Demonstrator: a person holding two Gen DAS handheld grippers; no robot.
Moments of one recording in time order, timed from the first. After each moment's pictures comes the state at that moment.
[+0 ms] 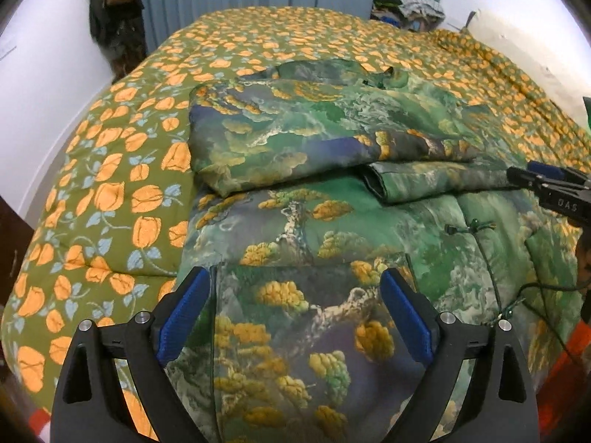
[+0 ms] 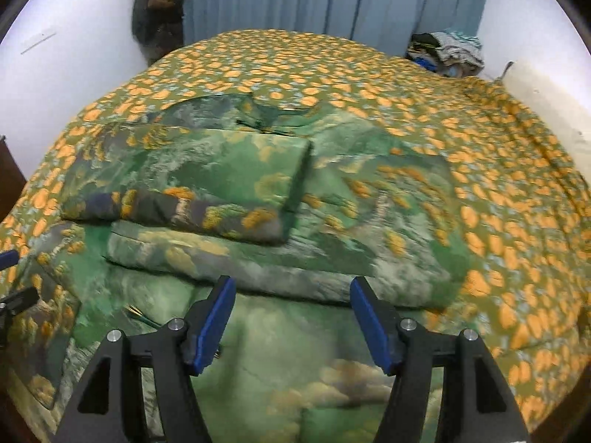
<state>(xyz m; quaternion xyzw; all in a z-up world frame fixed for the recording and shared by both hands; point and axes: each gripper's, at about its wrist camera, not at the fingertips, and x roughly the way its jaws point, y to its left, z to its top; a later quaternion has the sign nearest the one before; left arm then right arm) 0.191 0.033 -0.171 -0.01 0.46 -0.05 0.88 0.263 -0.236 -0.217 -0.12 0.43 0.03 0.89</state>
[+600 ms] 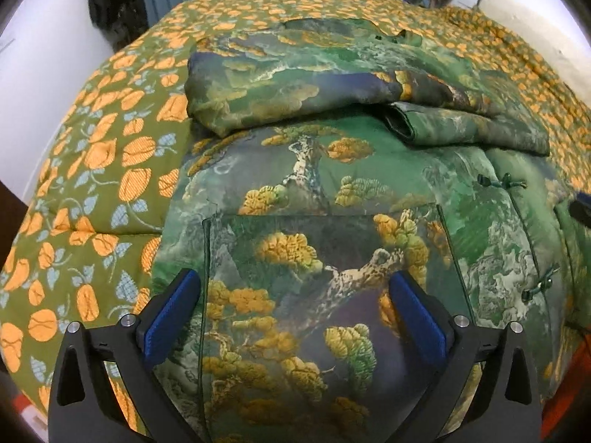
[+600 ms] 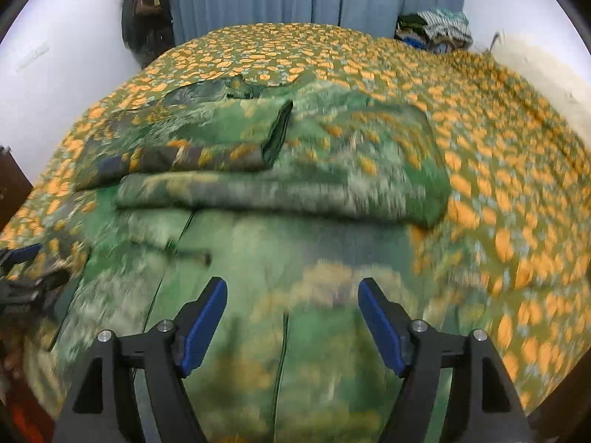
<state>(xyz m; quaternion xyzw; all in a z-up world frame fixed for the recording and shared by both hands) 0.186 0.036 -0.216 0.00 0.51 -0.04 0.86 0.187 -0.278 -0.236 -0.04 0.45 0.05 0.89</state>
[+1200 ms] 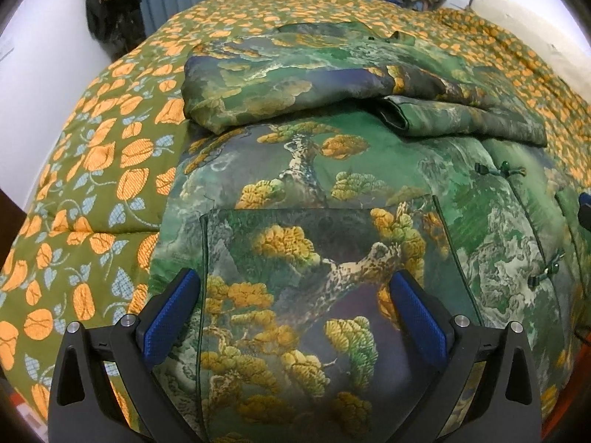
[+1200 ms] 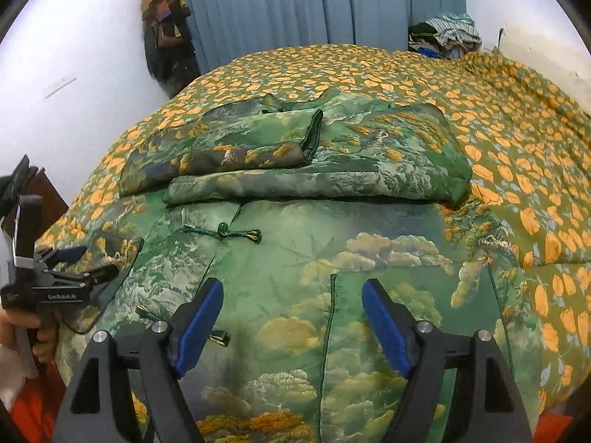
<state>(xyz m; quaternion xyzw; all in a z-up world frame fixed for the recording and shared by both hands) 0.173 0.033 -0.223 0.01 0.49 -0.04 0.87 0.159 -0.263 -0.242 -0.02 0.41 0.10 0.91</state>
